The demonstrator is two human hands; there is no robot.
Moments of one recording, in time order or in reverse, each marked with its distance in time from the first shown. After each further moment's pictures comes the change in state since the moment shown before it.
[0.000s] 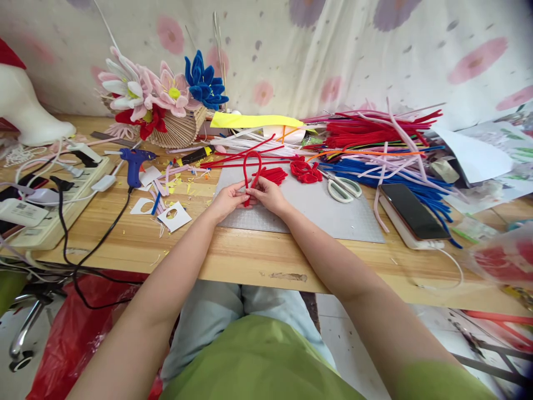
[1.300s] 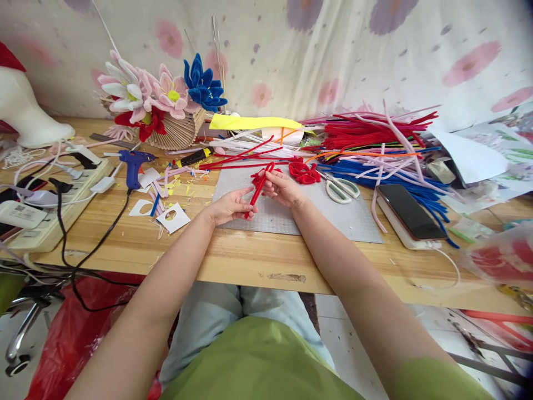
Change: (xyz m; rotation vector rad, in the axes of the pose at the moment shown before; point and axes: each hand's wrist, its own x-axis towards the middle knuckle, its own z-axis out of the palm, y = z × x) left_hand -0.010 0.009 -0.001 -0.139 -0.276 -0.215; right_hand 0.005 -0.010 -0.040 0.815 -0.229 0.190
